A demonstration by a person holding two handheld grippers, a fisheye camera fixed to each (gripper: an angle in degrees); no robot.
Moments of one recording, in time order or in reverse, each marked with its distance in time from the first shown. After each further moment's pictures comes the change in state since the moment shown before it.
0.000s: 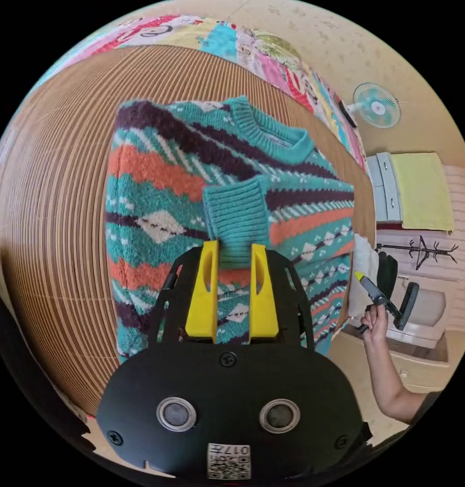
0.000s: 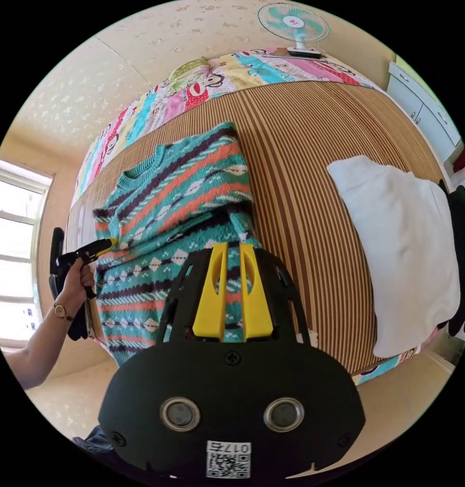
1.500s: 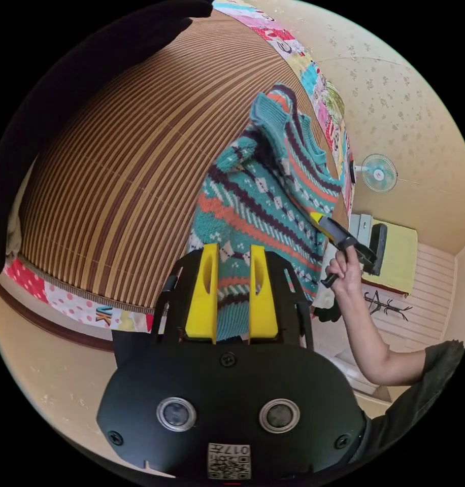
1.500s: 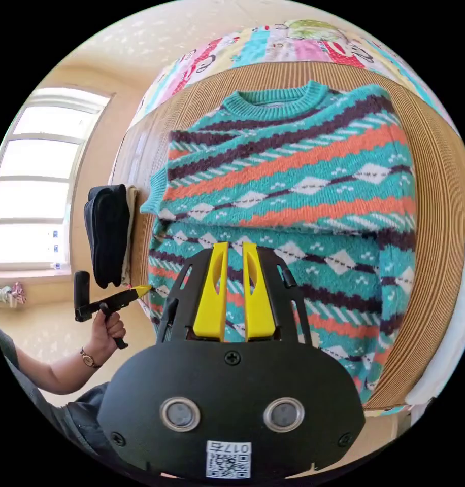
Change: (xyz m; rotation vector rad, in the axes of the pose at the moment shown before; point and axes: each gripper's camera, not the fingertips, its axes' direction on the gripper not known) left arm -0.139 0.193 -0.077 0.101 0.233 -0.378; right arm -0.274 0.054 0.075 -0.284 -0.232 -0.365
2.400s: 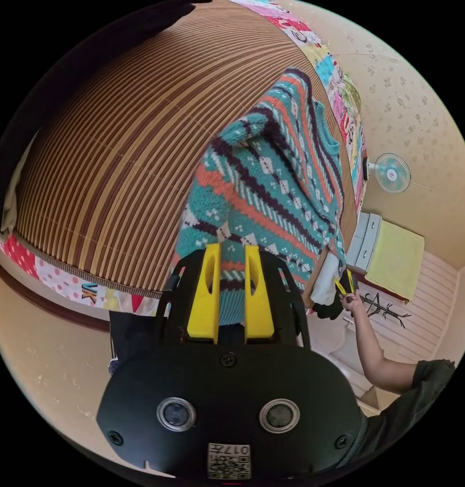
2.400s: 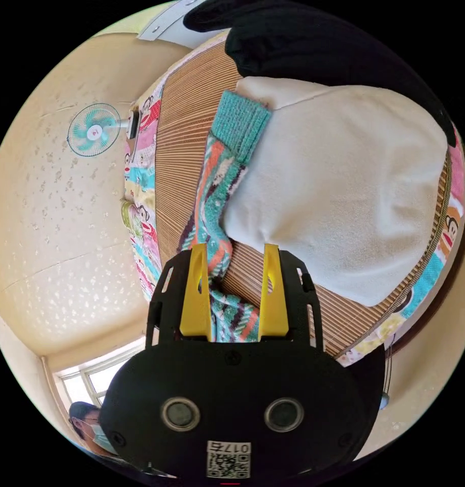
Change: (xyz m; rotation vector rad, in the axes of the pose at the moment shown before) left arm 0.004 -0.038 0.016 -0.085 -0.025 -0.067; right arm 0.343 0.299 -0.332 0.592 -0.365 1.170
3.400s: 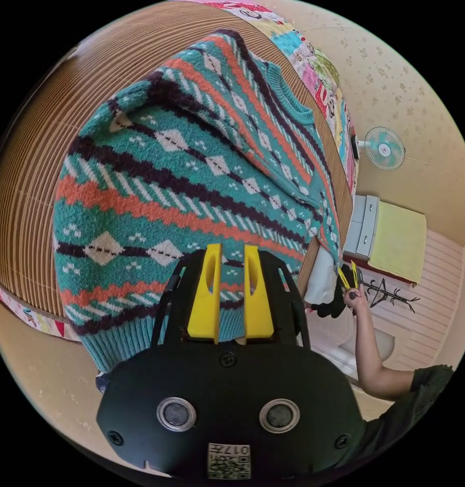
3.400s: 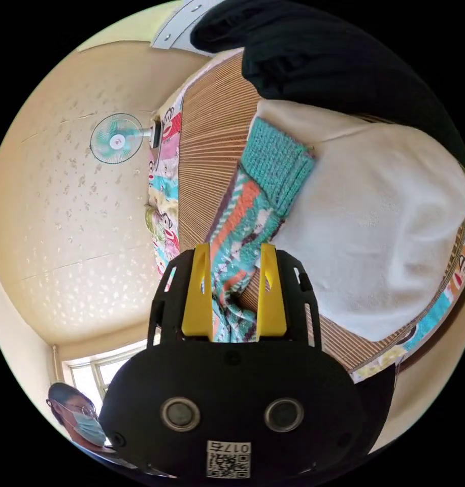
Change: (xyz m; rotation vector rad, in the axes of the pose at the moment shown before) left arm 0.109 -0.006 0.119 -0.013 -0.008 0.110; right arm -0.029 -0.012 -0.097 0.033 -0.148 -0.034
